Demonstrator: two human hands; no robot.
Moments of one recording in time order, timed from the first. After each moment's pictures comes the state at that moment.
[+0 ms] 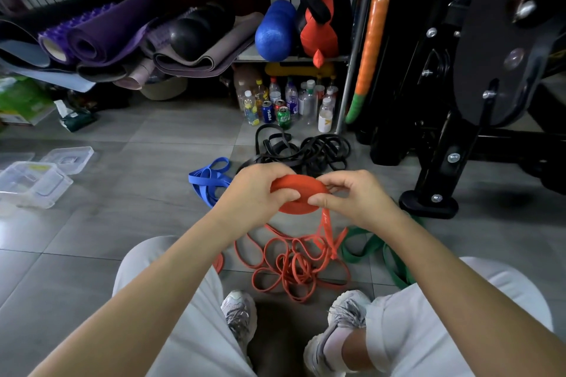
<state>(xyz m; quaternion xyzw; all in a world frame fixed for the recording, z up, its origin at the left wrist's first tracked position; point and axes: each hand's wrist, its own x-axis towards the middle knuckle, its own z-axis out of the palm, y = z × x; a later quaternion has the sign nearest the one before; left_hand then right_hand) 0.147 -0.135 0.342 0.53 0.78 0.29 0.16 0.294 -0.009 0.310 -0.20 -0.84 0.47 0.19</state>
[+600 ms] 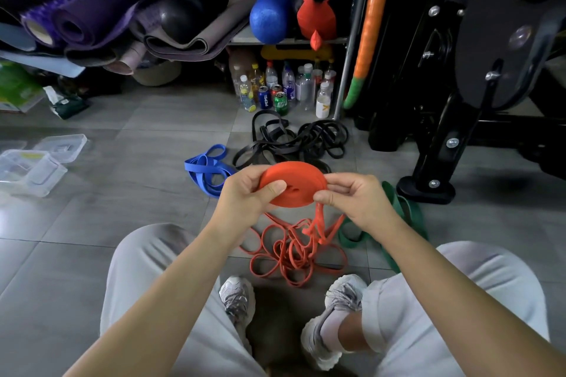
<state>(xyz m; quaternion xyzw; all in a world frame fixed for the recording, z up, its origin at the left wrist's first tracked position) 0.165 -0.151 0.307 0.30 0.67 0.59 0.33 0.304 -0.015 0.272 -0.20 -0.71 0.63 0.25</state>
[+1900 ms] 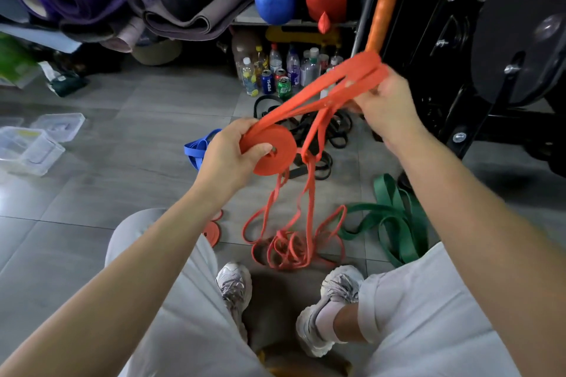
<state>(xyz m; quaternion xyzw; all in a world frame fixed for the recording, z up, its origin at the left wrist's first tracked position) 0.117 -0.130 0.317 0.42 0.78 0.45 0.11 0.251 0.064 0.341 -0.29 -0.68 0.56 0.38</state>
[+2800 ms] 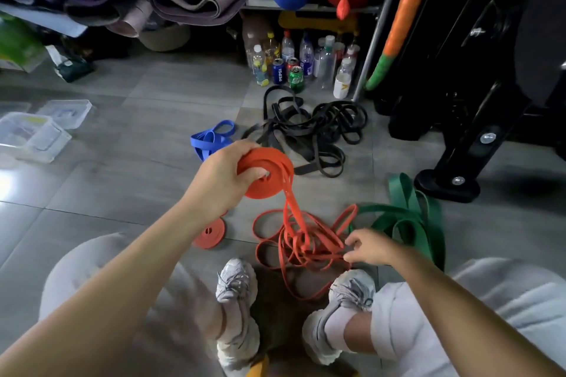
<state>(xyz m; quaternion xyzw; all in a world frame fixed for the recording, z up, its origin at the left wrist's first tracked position) 0.088 -0.144 0.282 0.43 0.82 0.34 0.15 0.315 0.023 0.122 -0.38 -0.81 0.37 -0.26</state>
